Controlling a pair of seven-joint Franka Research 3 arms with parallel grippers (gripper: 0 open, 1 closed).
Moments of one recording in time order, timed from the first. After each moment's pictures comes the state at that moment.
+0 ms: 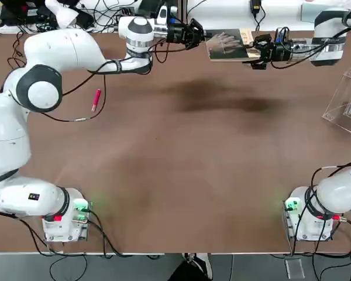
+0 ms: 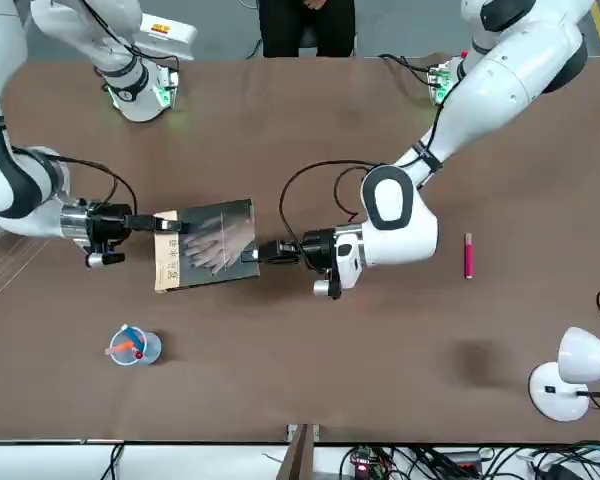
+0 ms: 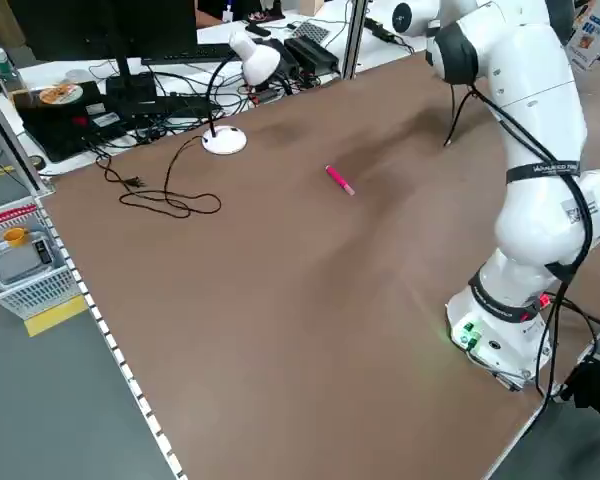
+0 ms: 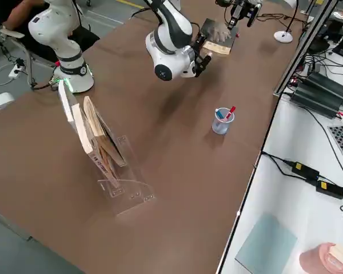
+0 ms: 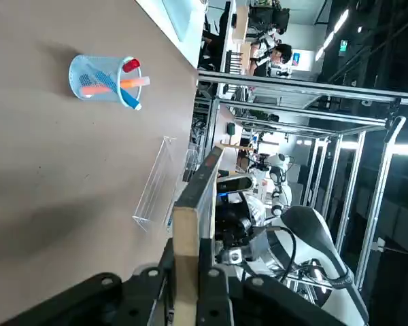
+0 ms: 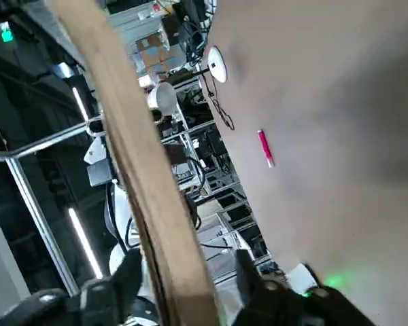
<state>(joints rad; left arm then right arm) -0.17 0.84 -0.69 -1.32 -1.27 2.51 0.30 0.07 0.26 -0.02 -2.12 1.55 1.72 -0.43</state>
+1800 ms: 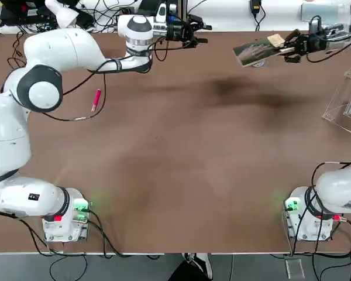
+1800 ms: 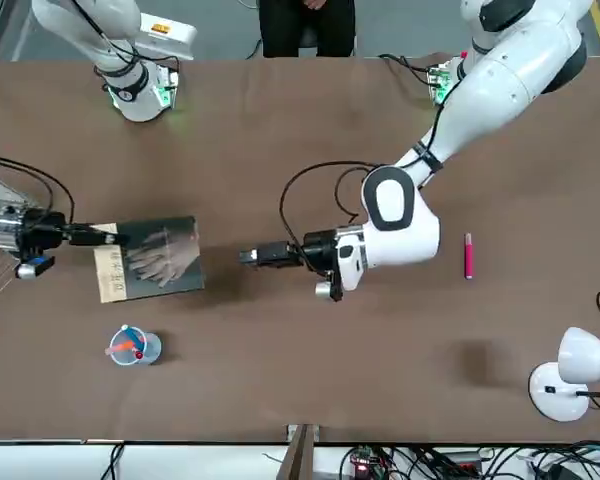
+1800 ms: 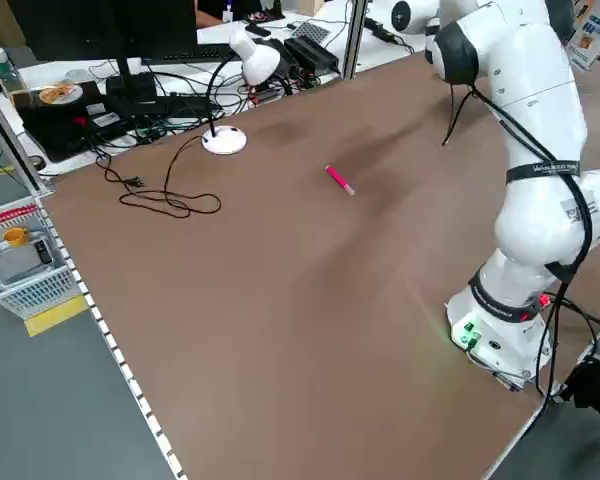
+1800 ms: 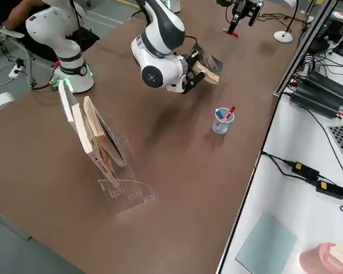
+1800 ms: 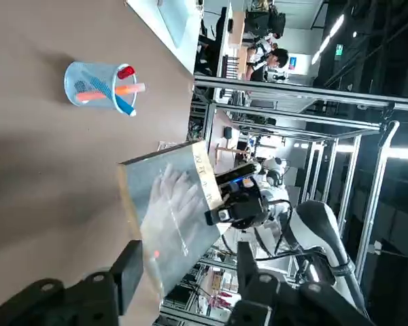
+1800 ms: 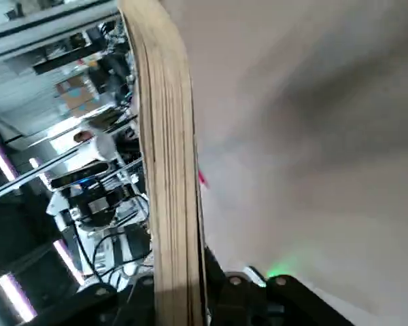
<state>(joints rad) -0.17 0.85 -0.68 -1.30 -1.28 2.51 0.29 -0.16 0.25 -0.04 -1.97 1.14 1.69 -0.14</state>
